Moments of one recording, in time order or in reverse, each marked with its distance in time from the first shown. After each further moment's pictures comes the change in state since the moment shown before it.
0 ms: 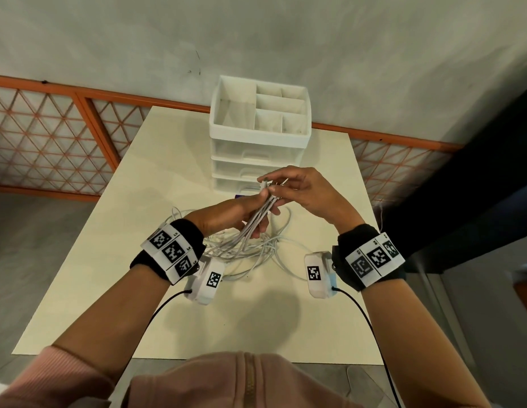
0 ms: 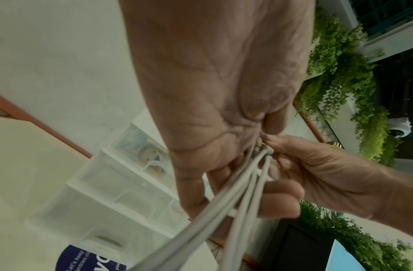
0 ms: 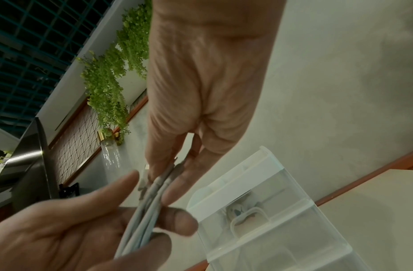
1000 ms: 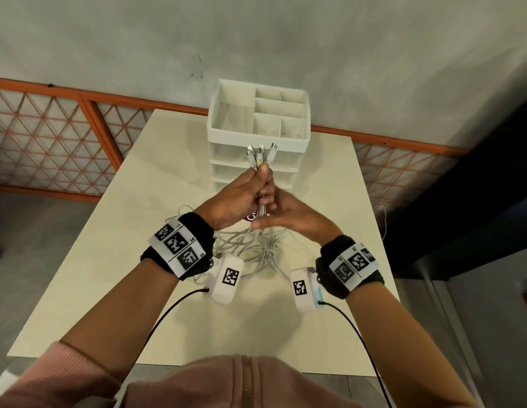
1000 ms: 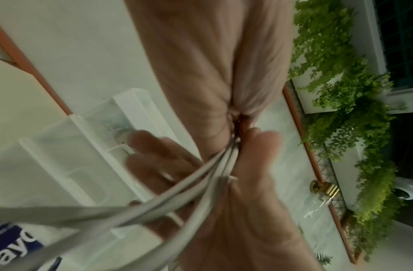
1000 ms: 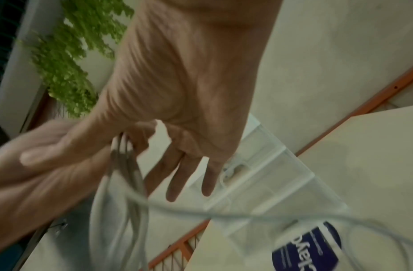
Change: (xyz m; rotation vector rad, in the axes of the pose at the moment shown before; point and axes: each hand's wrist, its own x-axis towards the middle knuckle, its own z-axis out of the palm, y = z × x) left_hand 0.019 0.031 0.012 -0.398 0.218 0.265; right_hand -0.001 0.019 0.014 0.141 -0.227 0.170
